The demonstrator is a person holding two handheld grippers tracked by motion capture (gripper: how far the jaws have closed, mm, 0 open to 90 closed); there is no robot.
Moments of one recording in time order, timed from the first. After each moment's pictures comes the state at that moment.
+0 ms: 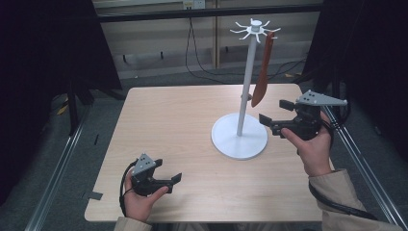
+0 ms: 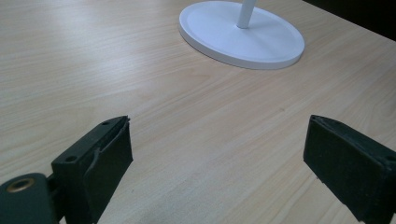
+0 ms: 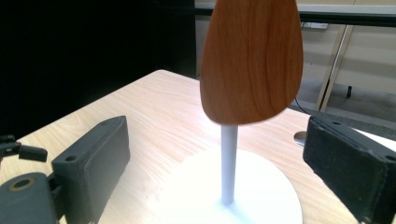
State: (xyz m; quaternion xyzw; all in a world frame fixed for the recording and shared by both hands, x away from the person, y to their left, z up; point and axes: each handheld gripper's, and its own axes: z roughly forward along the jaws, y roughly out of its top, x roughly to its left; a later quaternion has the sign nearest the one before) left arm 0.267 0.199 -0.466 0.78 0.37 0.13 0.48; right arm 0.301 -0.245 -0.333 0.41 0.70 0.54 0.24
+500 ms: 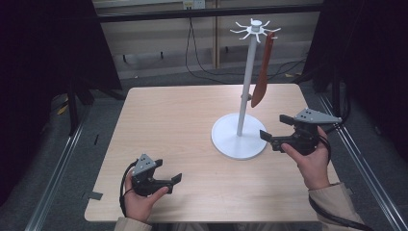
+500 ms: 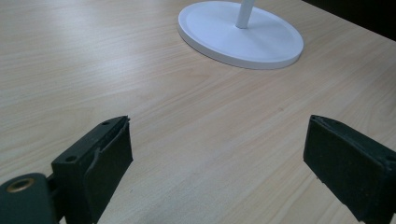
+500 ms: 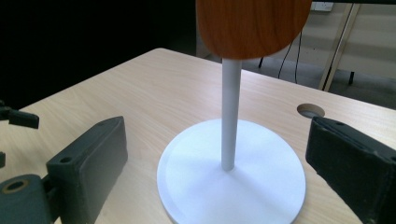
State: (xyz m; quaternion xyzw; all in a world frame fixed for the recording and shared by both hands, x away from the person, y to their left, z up) left arm 0.267 0.198 -0.466 0.79 0.37 0.13 0.48; right arm 0.286 -0.250 -0.375 0.42 0.71 0.52 0.23
